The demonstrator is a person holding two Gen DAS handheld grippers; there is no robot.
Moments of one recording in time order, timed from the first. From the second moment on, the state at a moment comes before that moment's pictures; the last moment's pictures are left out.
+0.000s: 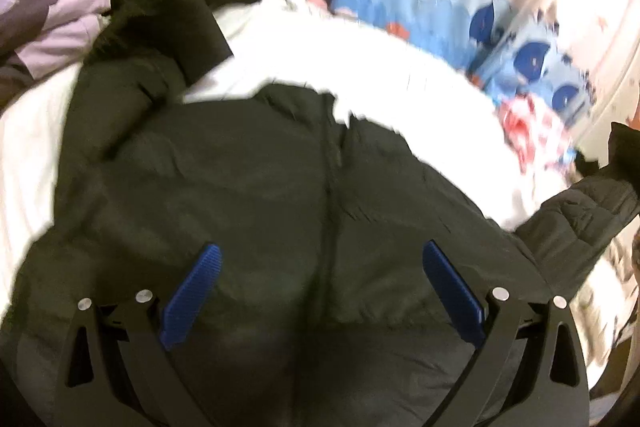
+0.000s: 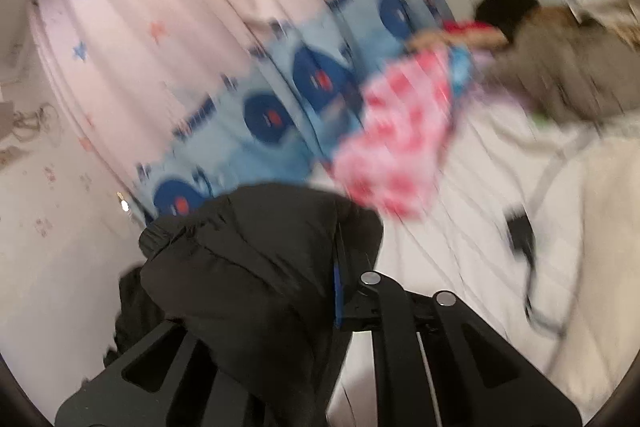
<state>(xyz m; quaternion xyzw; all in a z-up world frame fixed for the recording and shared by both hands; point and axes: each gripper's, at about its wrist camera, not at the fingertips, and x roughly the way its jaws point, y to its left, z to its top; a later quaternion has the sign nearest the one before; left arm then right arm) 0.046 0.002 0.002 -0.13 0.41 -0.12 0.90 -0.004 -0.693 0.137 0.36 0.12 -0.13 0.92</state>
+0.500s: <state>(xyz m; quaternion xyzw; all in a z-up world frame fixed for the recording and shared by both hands) 0.008 0.046 -0.036 -0.08 0.48 -0.12 0.87 -0.126 -0.743 -0.023 0.43 0.25 -0.21 0.84</state>
